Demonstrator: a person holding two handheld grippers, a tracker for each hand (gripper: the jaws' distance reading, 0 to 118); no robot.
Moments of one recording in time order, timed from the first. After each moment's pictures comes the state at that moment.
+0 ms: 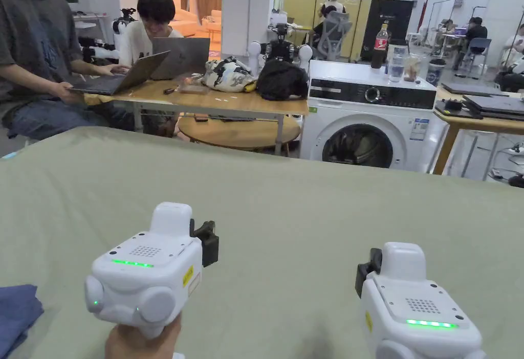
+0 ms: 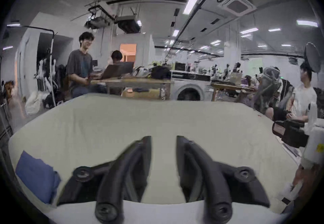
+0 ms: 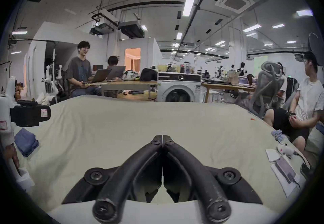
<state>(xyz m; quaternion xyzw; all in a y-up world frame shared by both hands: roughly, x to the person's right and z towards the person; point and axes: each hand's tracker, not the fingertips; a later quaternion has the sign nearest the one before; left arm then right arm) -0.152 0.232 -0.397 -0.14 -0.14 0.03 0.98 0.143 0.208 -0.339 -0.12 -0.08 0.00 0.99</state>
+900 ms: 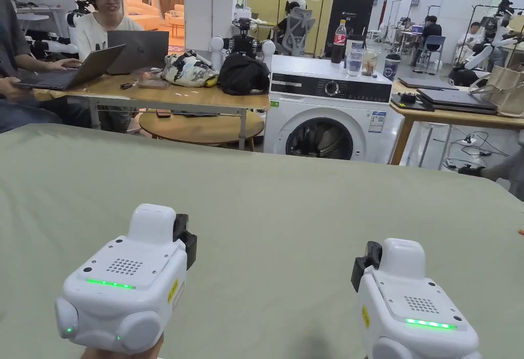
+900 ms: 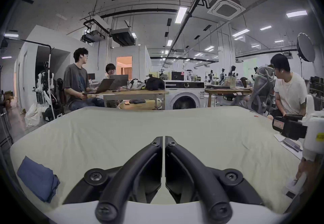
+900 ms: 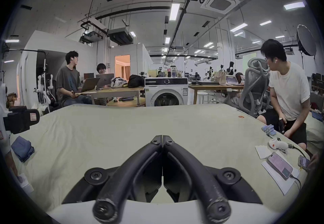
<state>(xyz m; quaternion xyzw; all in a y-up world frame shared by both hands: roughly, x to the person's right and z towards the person) -0.116 0.232 -0.356 -0.08 -0.15 0.00 0.99 0.181 0.205 -0.313 -0.09 -0.11 -0.03 0.99</state>
